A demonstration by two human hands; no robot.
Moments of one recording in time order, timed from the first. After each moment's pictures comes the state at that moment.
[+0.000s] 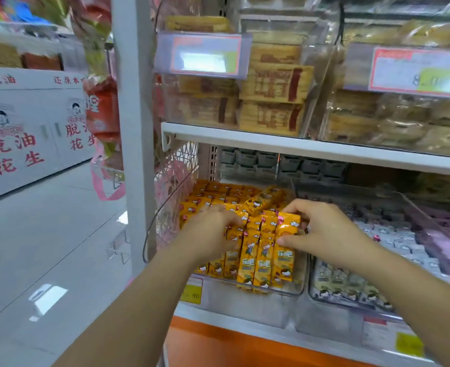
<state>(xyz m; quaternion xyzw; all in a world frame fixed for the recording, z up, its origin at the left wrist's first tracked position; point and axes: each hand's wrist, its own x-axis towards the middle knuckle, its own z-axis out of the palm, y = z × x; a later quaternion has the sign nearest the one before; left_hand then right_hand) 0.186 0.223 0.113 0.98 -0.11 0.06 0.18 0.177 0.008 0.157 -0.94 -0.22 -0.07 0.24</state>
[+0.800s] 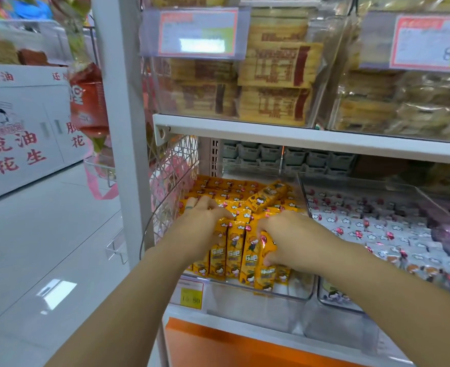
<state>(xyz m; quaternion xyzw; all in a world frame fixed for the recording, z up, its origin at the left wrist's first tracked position) 0.200 0.241 0.100 0.99 -0.10 0.08 0.11 0.192 0.053 0.142 -0.96 -0.27 0.01 -0.02</state>
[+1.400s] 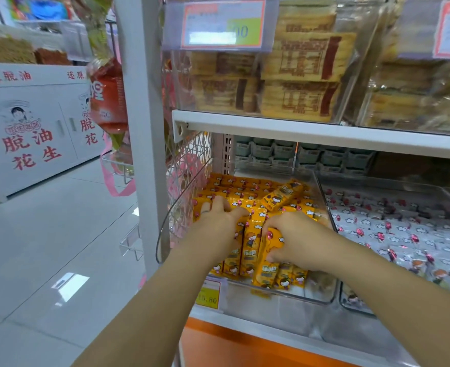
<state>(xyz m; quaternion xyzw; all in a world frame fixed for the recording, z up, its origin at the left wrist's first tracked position) 0.197 0.232 0.097 0.99 -0.07 0.05 0.12 0.203 0.068 0.132 -0.97 -0.23 0.07 0.08</state>
